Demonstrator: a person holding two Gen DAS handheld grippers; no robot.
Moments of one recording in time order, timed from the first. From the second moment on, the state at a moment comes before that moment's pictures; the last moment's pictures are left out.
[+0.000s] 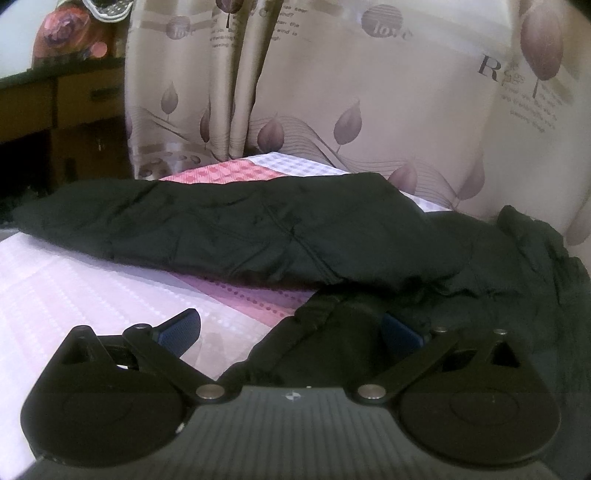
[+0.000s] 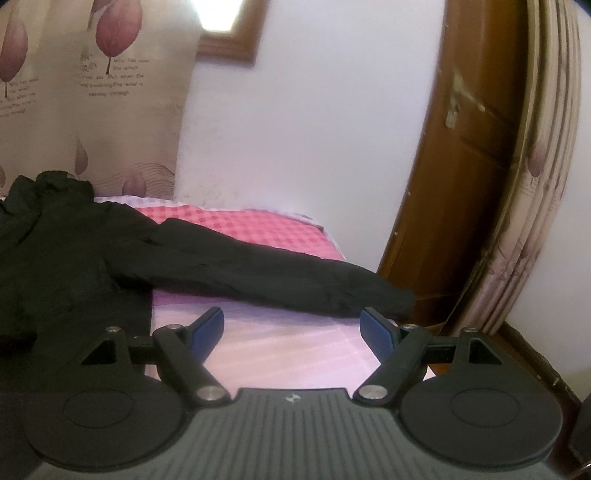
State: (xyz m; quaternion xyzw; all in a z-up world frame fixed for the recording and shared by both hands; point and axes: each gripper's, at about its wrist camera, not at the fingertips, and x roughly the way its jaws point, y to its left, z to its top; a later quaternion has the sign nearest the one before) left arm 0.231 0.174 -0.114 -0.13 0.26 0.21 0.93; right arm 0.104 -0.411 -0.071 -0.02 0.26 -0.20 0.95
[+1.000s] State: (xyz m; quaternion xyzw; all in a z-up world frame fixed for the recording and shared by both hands) left arm 0.107 0.134 -0.061 0.00 0.11 0.17 0.98; right arm 0.072 -0.391 -0.046 -0.02 0.24 -0.18 0.95
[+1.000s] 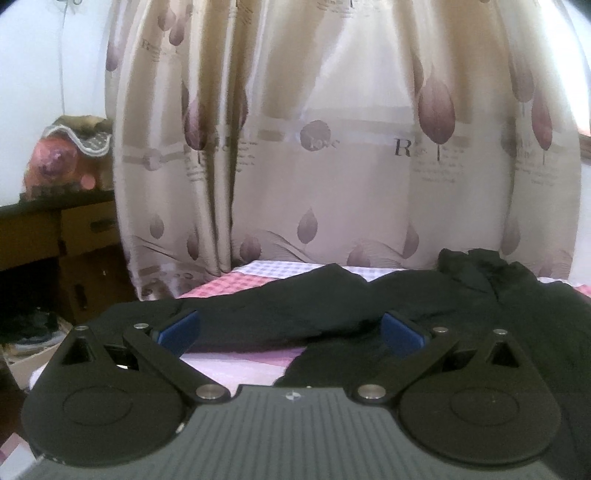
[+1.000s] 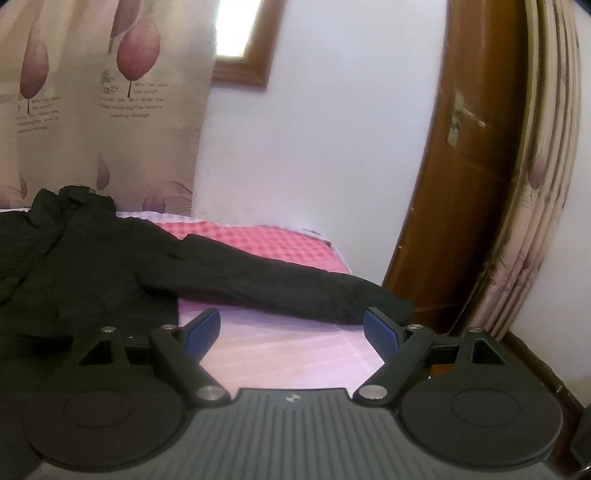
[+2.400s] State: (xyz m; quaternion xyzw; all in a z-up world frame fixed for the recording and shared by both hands) left arm 0.037 0.202 -0.120 0.00 0.27 0.01 0.96; right arm 0.038 -0.320 -0.096 0.02 0.33 -0.04 0.94
